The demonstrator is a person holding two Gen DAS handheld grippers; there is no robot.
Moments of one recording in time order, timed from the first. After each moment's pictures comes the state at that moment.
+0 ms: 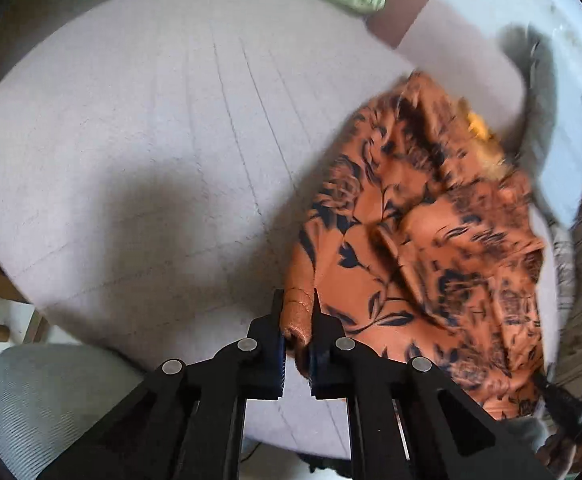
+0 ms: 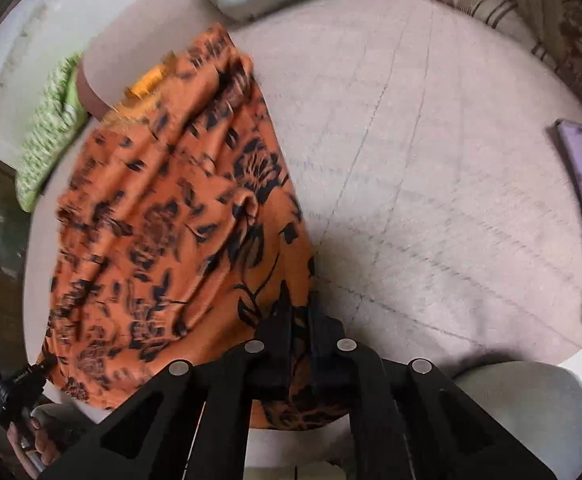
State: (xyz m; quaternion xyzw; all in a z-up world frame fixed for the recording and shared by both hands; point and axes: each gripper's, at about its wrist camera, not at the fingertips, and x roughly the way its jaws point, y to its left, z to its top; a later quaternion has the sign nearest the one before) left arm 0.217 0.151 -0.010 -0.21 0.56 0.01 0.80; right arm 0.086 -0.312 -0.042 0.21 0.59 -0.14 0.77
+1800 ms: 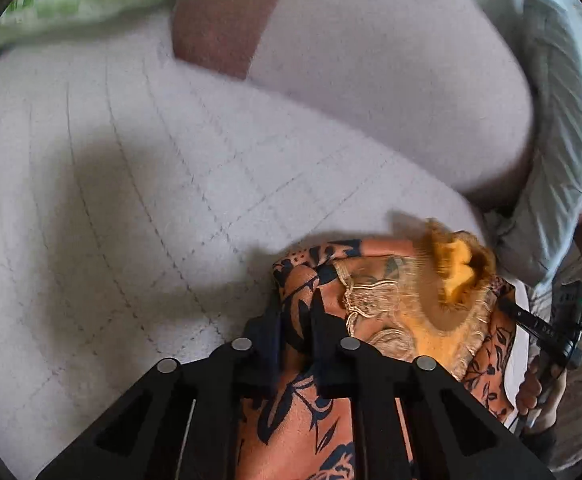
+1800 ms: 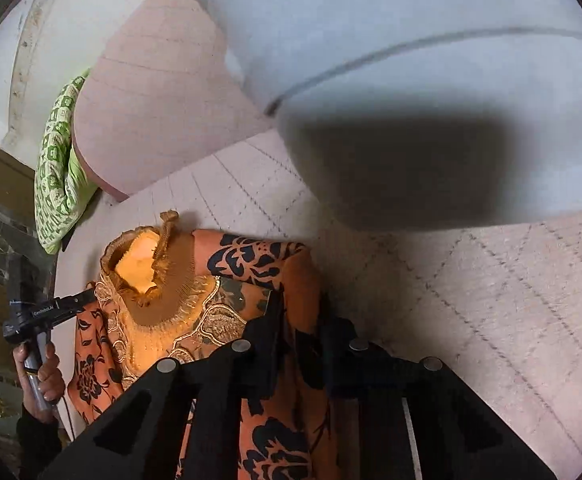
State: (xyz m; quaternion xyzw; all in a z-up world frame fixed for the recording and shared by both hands) left arm 0.709 0.020 -0.099 -0.15 0.59 -0.17 0.78; right arm 0.488 -0.394 -0.151 0.22 0.58 0.02 0.78
